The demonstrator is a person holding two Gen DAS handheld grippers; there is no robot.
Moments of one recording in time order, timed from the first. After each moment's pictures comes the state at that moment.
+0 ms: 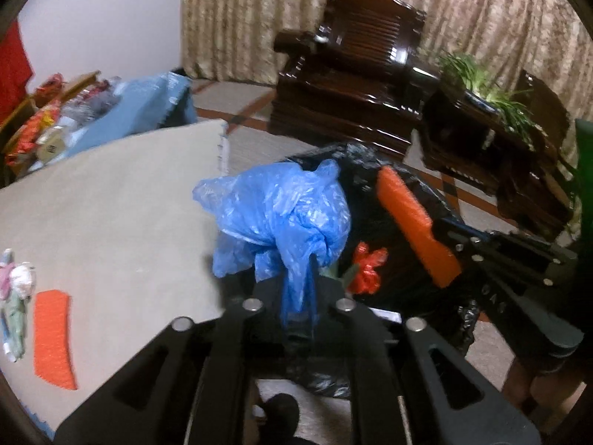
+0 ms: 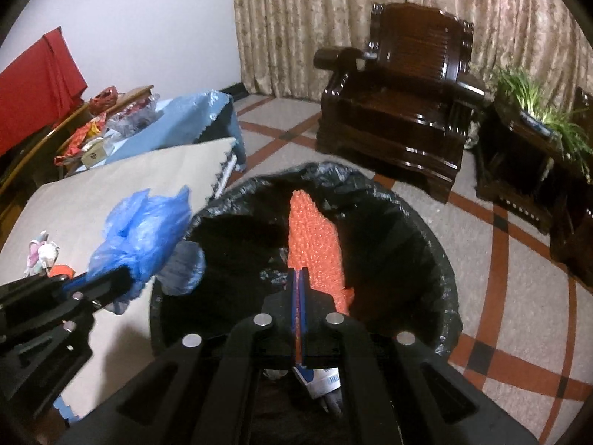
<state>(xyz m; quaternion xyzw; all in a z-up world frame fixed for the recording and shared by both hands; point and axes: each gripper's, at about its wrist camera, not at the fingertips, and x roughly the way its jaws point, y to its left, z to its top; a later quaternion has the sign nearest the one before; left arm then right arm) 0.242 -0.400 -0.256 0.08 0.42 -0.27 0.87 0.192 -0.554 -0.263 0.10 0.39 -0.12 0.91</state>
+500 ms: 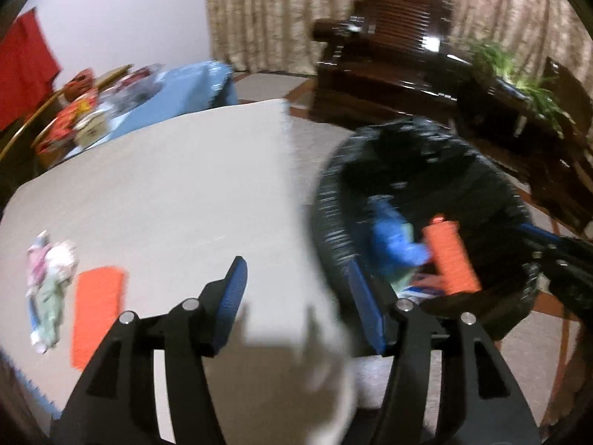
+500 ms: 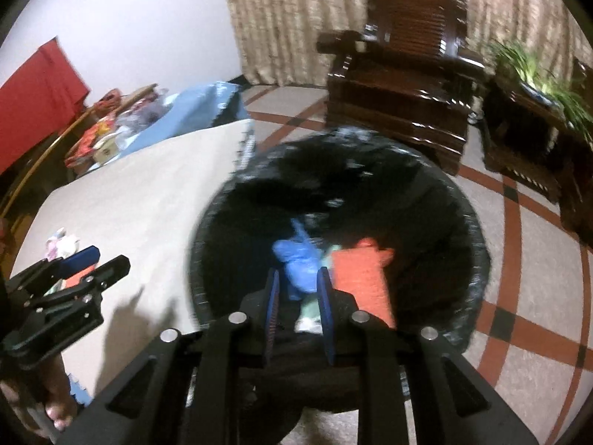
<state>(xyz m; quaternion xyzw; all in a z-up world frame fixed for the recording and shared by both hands) 0.246 -0.301 -0.272 0.11 0.42 -0.19 0.88 0.159 -0.500 -0.268 0.14 0.40 -0.10 0.90</state>
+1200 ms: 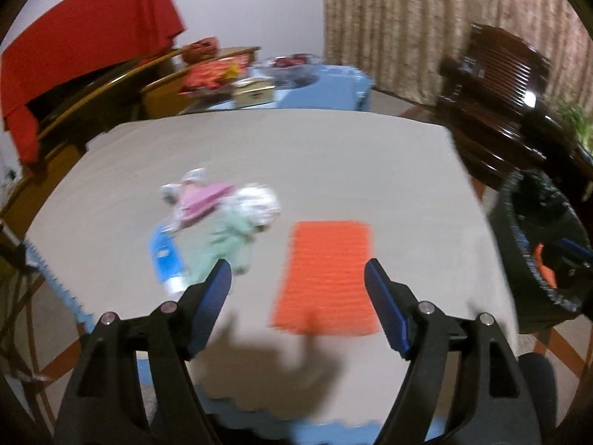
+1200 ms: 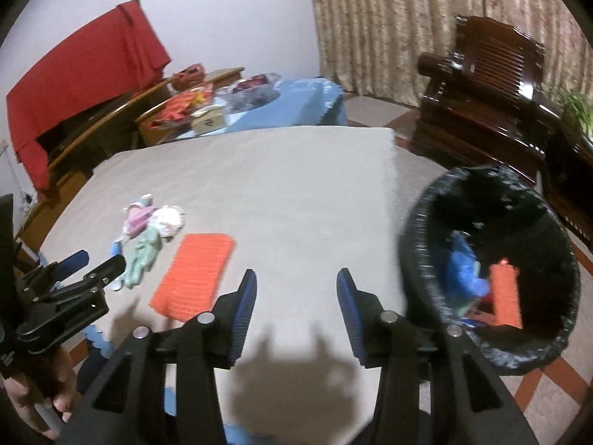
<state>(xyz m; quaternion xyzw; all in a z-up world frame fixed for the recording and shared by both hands) 0.247 -0.047 -0.237 0.05 0.40 -0.02 0.91 0.201 -0.275 -0.232 0.09 0.39 0.01 0.92</state>
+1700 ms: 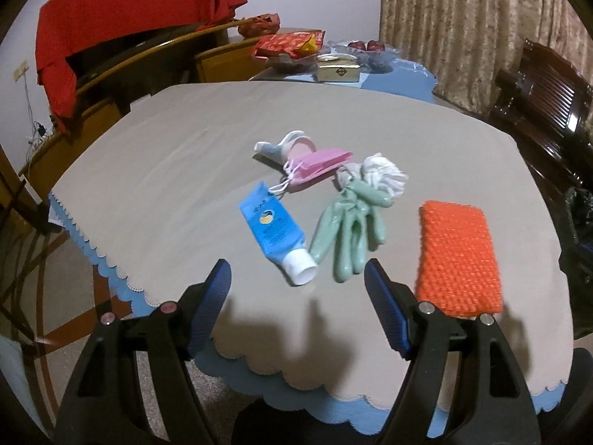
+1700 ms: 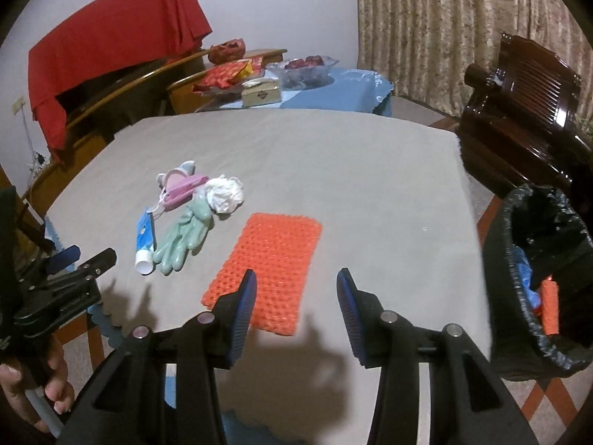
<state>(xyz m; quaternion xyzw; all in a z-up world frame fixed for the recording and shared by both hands) 0.254 0.072 -0.270 0.01 0.42 0.04 0.91 0.230 -0.164 -0.262 0.04 0.40 0.05 0.91</state>
